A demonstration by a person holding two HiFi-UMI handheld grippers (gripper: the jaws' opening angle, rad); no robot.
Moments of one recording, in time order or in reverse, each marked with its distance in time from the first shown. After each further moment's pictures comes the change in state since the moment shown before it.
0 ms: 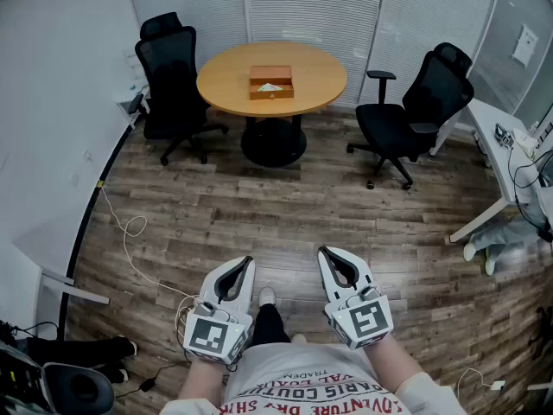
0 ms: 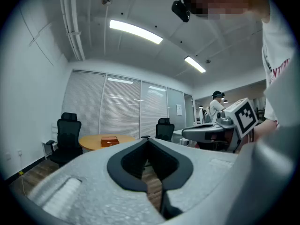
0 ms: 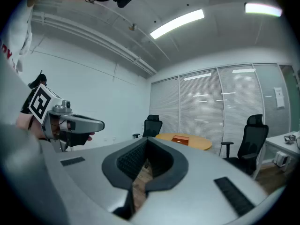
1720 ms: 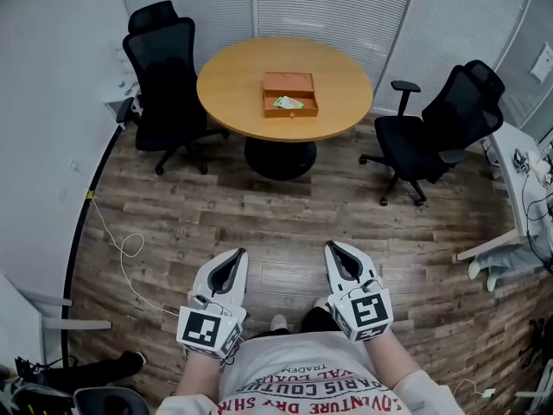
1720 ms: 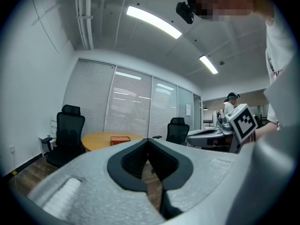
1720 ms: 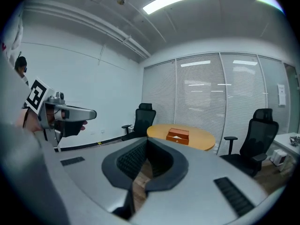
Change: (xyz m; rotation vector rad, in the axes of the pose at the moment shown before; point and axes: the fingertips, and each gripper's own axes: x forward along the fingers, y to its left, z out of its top) left arm 0.171 0.255 -0.007 -0.082 0.026 0.013; right arm 0.287 -0.077 -0.014 0.028 0.157 -0.084
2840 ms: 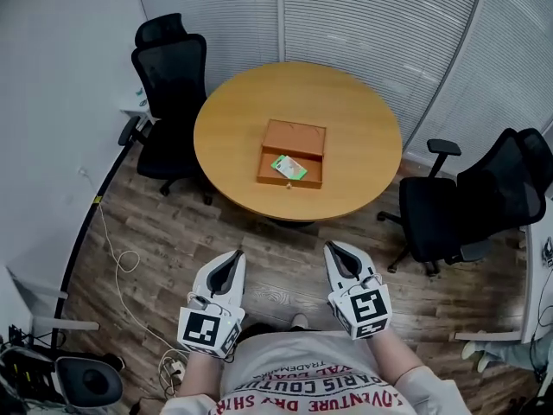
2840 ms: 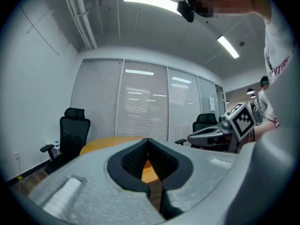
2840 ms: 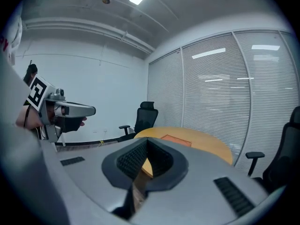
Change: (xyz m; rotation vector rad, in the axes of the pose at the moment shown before) left arm 0.343 0.076 0.029 0.031 0.020 0.229; right arm 0.273 -0.274 0.031 -0.039 0.004 0.230
